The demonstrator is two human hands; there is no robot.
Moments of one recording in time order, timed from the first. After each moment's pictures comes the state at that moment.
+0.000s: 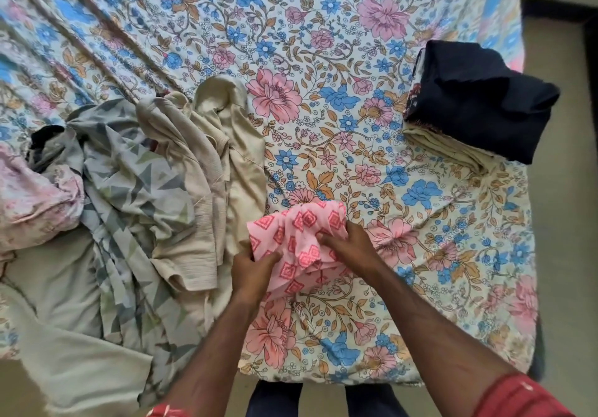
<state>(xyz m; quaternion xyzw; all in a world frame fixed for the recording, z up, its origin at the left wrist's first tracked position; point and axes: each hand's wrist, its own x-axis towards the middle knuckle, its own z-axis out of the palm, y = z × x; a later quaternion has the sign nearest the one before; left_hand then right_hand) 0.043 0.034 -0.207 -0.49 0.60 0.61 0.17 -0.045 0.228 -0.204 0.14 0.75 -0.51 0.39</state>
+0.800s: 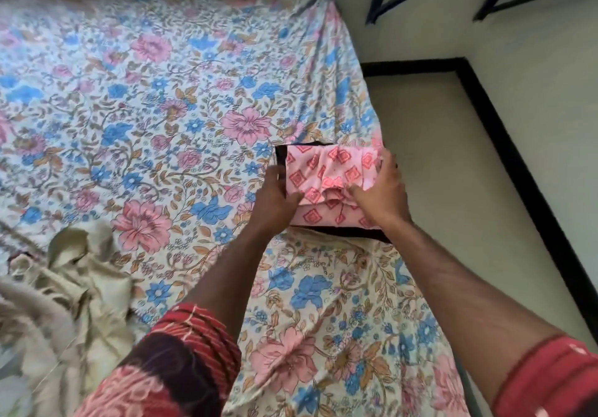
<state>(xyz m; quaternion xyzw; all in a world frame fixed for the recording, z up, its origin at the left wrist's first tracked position) -0.323 0.274 -0.107 -0.11 0.78 0.59 0.16 -0.334 0.484 -0.110 0.20 0.92 -0.35 0.03</state>
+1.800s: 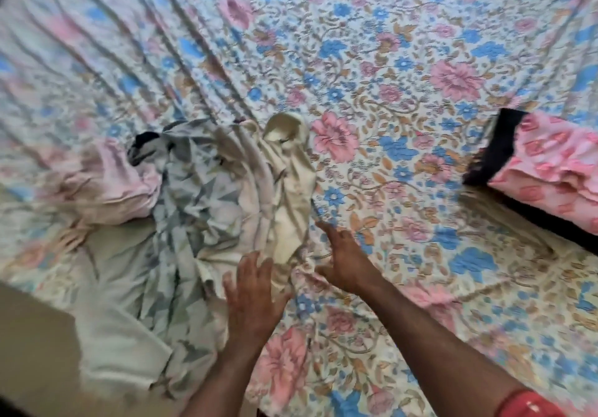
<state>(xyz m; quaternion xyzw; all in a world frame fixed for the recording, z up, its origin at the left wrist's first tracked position) 0.059 0.019 -0.207 -0.26 0.95 0.15 0.12 -0.105 0.172 -0.199 -0.22 0.86 -0.23 0.40</state>
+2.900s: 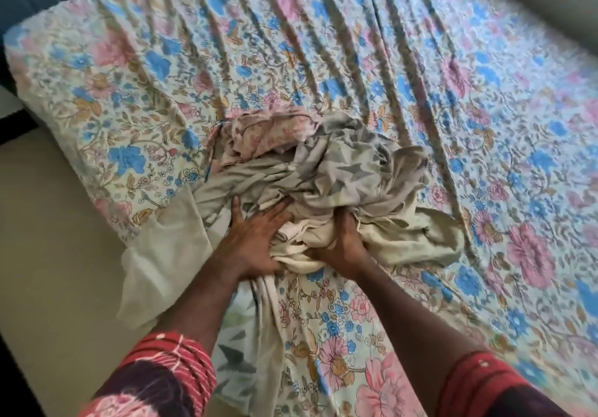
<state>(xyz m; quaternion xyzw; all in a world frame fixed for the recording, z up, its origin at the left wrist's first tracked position) 0.157 -0.395 -0.244 -0.23 0.95 0.14 0.14 -0.019 -0.240 -0.263 -0.34 0.83 -0.30 0.32</state>
